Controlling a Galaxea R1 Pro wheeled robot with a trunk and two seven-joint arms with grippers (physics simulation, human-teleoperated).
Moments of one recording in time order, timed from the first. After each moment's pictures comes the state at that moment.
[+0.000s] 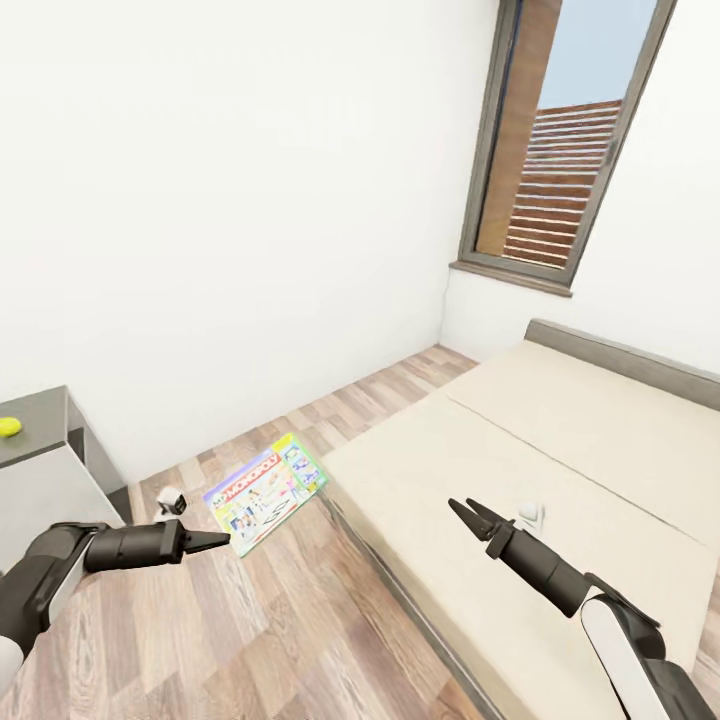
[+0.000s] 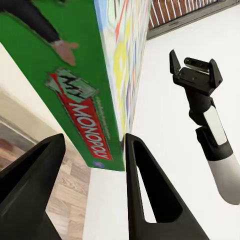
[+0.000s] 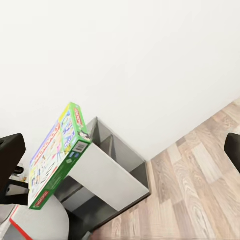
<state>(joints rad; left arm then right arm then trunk) -0.60 0.41 0.02 -0.82 0.15 0.88 -1.57 -0.20 -0.17 -0.07 -1.42 -0.72 0.40 0.73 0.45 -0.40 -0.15</state>
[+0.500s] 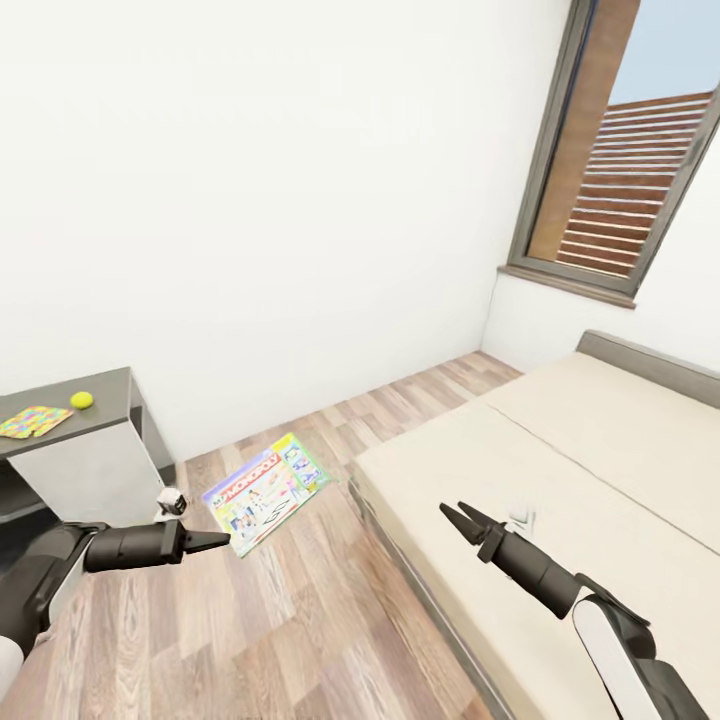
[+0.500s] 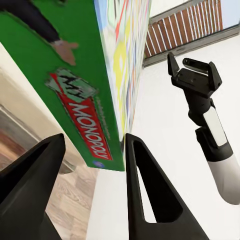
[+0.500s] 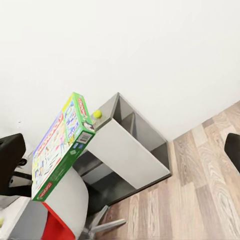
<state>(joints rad) -0.60 0.41 0.02 -0.82 0.15 0.88 -1.57 -0.20 -0.17 -0.03 -1.42 -0.72 0.40 0.72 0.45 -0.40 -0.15</state>
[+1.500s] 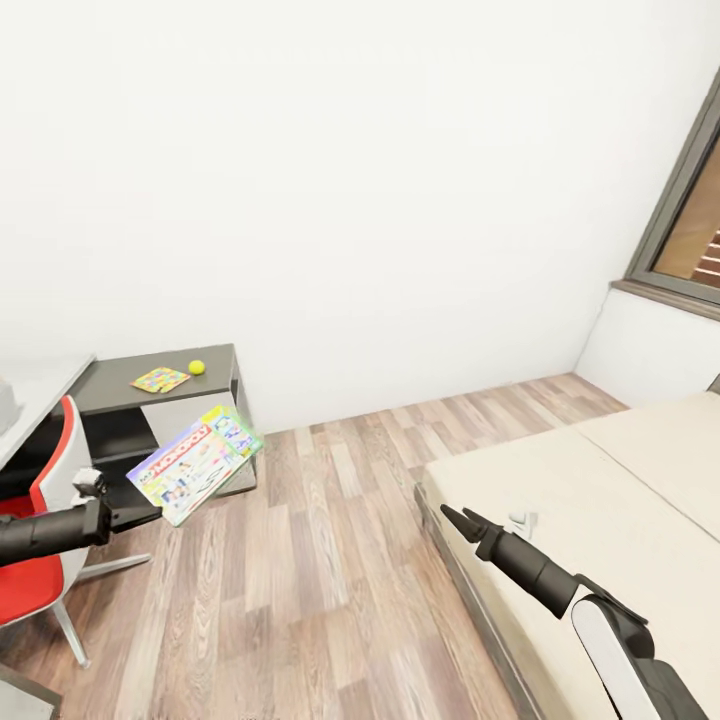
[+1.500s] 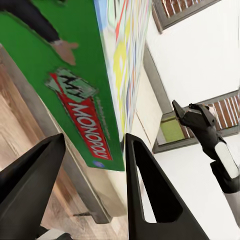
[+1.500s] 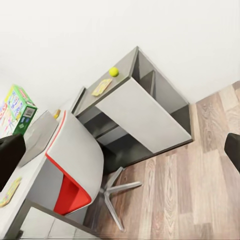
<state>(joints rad) -0.60 0.58 0.18 -0.82 0.19 0.89 -1.57 -0.20 -0.17 -0.03 -1.42 -0.72 0.44 0.59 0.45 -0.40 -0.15</state>
